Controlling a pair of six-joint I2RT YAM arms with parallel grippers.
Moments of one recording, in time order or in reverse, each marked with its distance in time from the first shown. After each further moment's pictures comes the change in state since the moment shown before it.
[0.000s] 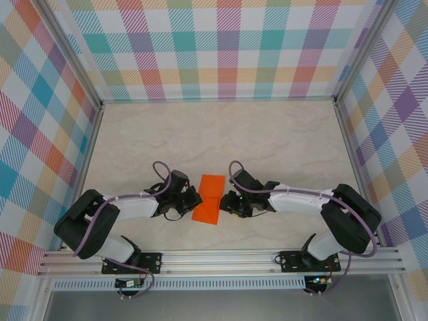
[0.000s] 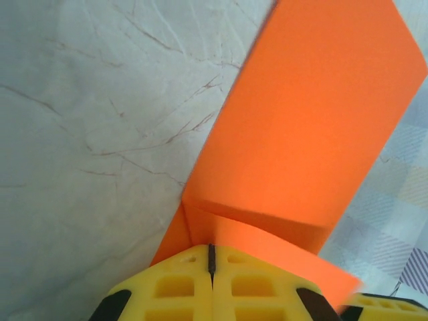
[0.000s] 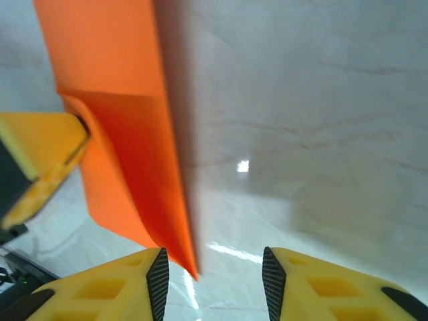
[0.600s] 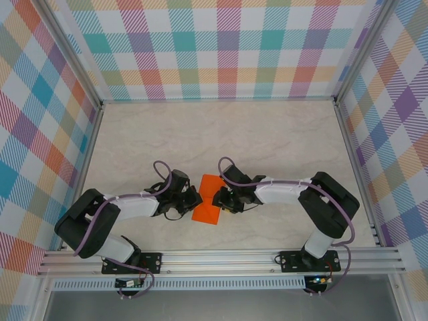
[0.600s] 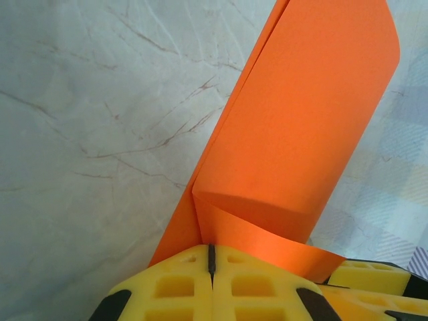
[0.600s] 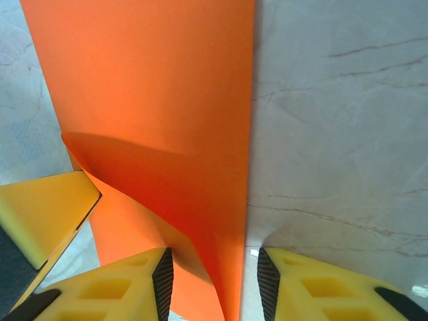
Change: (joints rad) left arm 0.000 0.009 0.009 -0.003 0.002 0.013; right arm -0.003 0.178 0.111 0.034 -0.007 0.015
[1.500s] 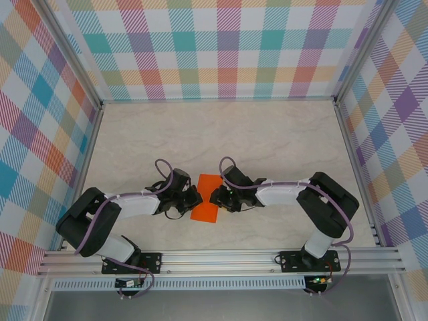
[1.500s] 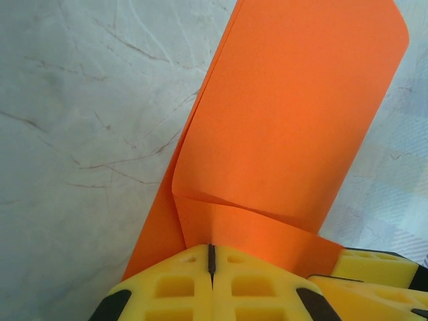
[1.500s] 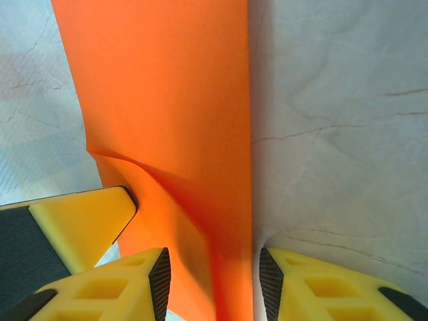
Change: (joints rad) left arm 0.000 0.014 0.028 -0.040 -0.006 0.041; right arm 0.000 0.002 -0.051 0.155 0.005 0.040
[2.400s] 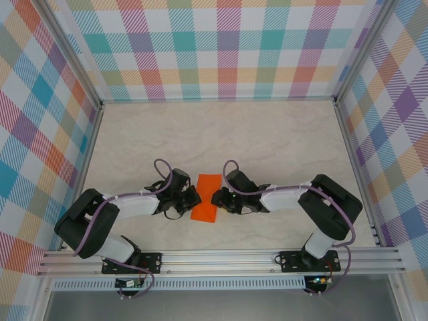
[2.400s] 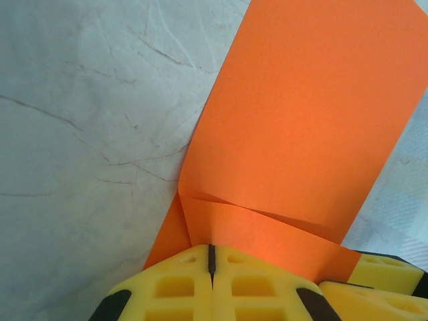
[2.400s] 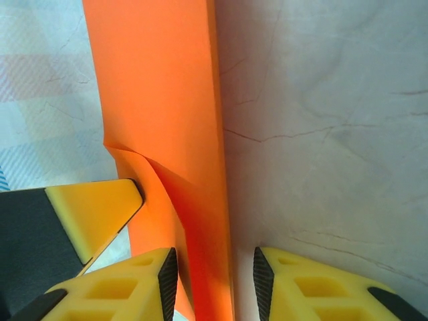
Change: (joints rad) left arm 0.010 -0.015 0.004 -0.039 -0.022 0.000; right arm -0.001 -0.031 -0.108 0.190 -0.012 0.000
